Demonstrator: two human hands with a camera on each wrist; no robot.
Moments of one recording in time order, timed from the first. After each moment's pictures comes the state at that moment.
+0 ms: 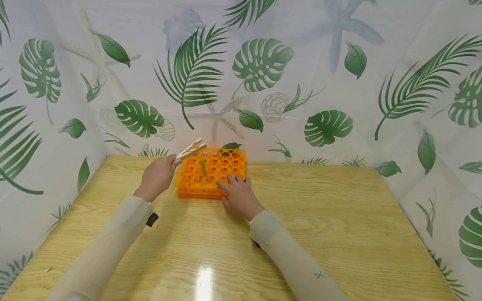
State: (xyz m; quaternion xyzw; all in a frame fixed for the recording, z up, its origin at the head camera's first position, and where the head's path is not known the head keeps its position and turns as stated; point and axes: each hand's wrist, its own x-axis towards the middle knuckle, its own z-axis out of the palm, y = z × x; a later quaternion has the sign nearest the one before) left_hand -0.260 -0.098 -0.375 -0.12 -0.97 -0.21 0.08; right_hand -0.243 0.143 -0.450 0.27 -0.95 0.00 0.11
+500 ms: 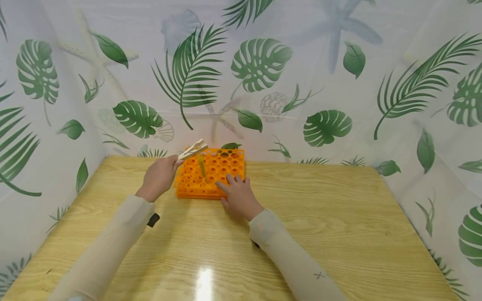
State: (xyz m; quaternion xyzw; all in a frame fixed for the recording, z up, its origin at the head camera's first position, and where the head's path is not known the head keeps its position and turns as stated) left_hand -0.263 -0.092 -0.376 -0.12 -0.97 -0.20 0.07; right_hand -0.242 0.143 -0.450 0.27 -0.95 0.01 0.12
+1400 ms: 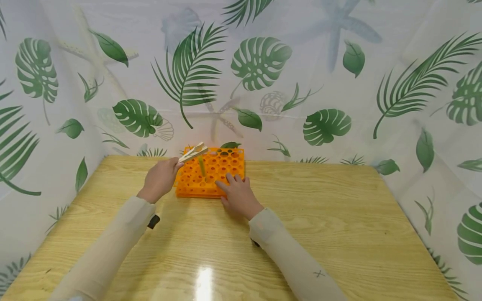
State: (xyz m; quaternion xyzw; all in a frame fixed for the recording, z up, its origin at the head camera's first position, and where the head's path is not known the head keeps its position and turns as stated) left_hand -0.263 -0.094 -0.389 -0.13 -0.97 -0.19 0.07; right_hand -0.241 0.143 -0.449 0.28 -0.95 0.00 0.12
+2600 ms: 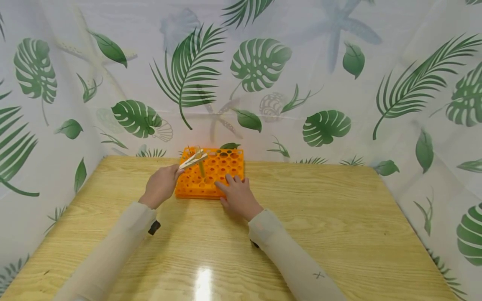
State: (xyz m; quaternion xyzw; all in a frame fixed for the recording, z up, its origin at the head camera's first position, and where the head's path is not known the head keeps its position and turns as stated) left_hand -0.260 -0.093 -0.406 -0.13 -0.97 -0.20 0.06; right_hand -0.243 0.143 -0.451 0.27 -0.96 0.01 0.10
